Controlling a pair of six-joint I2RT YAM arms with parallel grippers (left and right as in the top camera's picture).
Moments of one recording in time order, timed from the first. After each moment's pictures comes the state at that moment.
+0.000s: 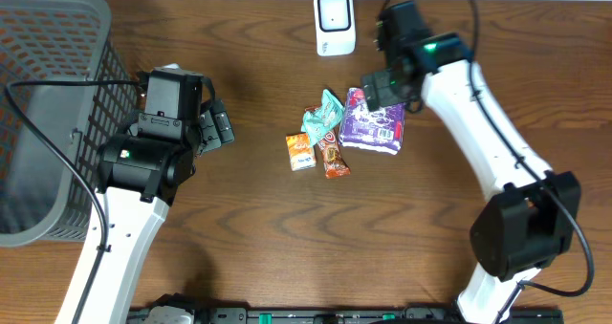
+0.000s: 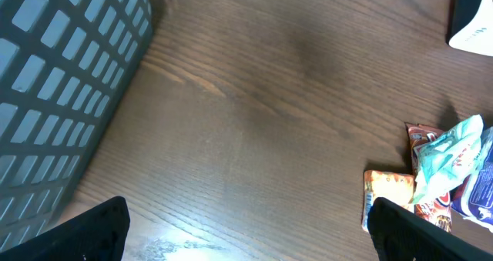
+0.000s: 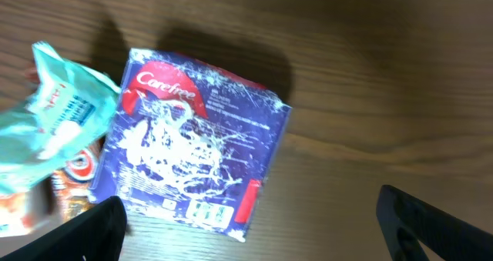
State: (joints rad) left arm -0.21 1.24 1.25 -0.98 -0.25 -0.46; right arm 0.29 1.92 1.74 -1.05 0.08 0.09
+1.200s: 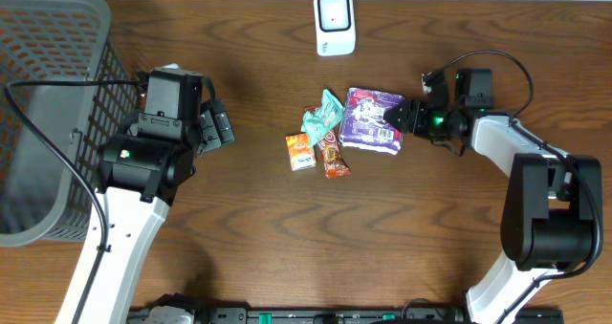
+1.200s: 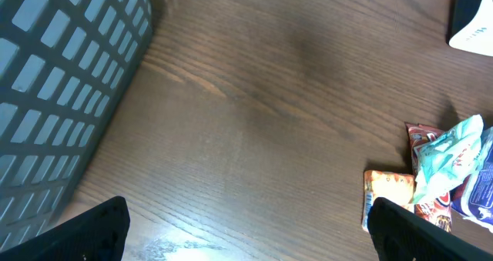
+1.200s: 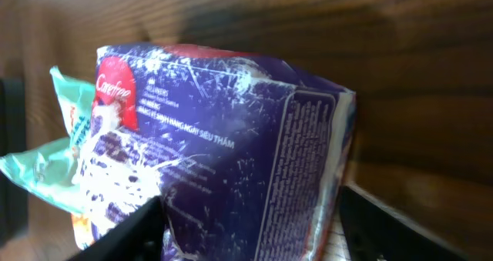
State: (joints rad) left arm -0.21 1.24 1.25 -0.98 -0.25 -0.46; right arm -0.01 1.92 1.07 -0.21 -0.65 0.25
